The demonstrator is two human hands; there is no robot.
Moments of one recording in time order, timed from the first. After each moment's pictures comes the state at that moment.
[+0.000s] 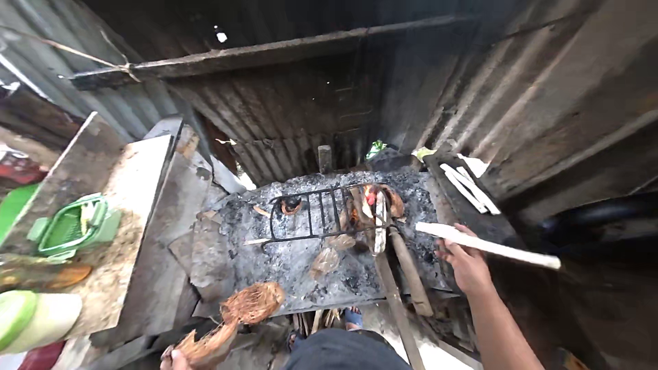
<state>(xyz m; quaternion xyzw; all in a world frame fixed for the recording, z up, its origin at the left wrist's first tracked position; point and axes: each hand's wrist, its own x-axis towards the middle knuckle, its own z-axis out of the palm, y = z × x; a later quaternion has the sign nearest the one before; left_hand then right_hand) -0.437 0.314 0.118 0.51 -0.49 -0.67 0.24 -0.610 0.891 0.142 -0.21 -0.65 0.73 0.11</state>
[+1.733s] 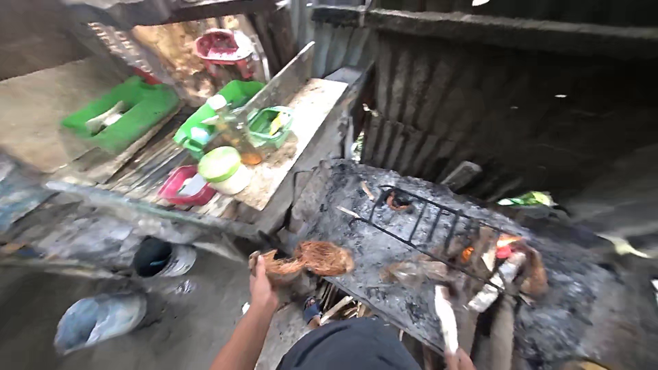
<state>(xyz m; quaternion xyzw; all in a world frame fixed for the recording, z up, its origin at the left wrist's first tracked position) -0.432 0.296 0.123 0.59 -0.36 -0.67 0.28 -0.524 0.766 0.052 -0.05 -0.90 0.38 -0.22</state>
